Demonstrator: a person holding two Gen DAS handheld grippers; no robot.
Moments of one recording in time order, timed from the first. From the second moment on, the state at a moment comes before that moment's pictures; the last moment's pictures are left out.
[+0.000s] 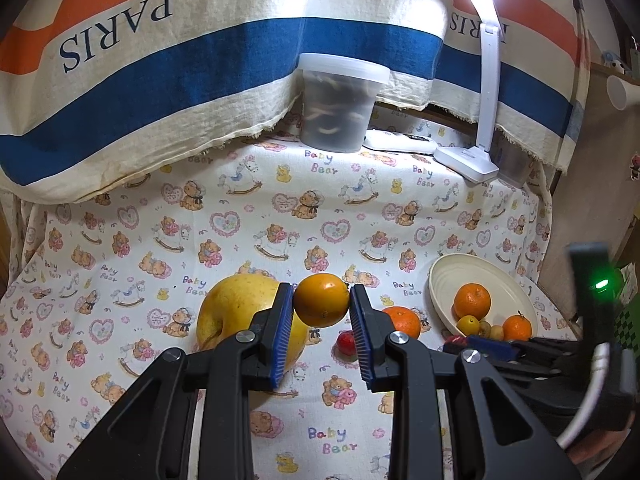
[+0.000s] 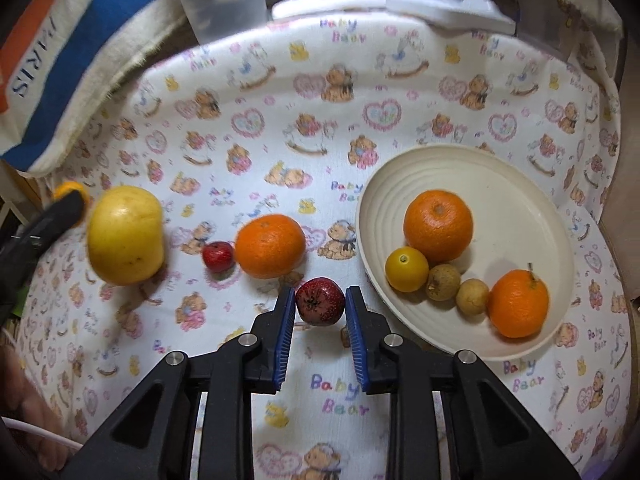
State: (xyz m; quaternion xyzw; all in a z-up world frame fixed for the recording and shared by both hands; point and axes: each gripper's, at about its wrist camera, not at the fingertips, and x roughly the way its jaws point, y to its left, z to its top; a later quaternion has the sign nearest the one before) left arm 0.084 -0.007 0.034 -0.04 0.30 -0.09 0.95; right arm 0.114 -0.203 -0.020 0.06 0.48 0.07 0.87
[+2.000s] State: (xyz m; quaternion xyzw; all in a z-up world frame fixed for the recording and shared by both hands) left arm 0.057 -0.051 0.032 0.01 0.24 -0.11 0.96; right arm 0.057 -0.355 0.006 0.12 0.36 0.00 0.92
